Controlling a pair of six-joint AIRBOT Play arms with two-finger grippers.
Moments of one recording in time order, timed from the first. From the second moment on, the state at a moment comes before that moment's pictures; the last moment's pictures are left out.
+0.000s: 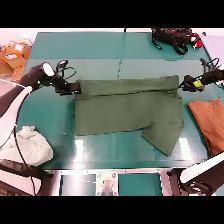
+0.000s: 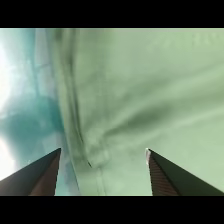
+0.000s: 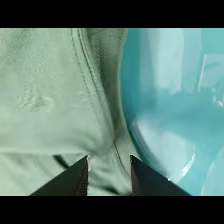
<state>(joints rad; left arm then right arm) -0.12 -1.67 1.42 1.22 -1.05 -1.48 -0.46 -1.88 1.75 -1.16 1.33 1.36</state>
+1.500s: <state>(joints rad) -0.28 -0.98 0.35 0.69 -0.74 -1.70 -0.69 -1.05 0.64 -1.08 1.11 1.54</state>
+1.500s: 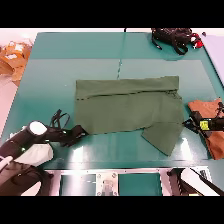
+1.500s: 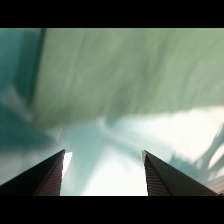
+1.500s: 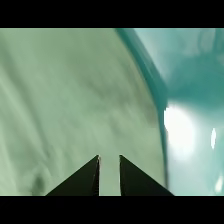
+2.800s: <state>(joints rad) -0.19 -1.21 0.53 0.72 -0.75 -1.50 -0.63 -1.05 0.51 -1.17 1.25 1.60</state>
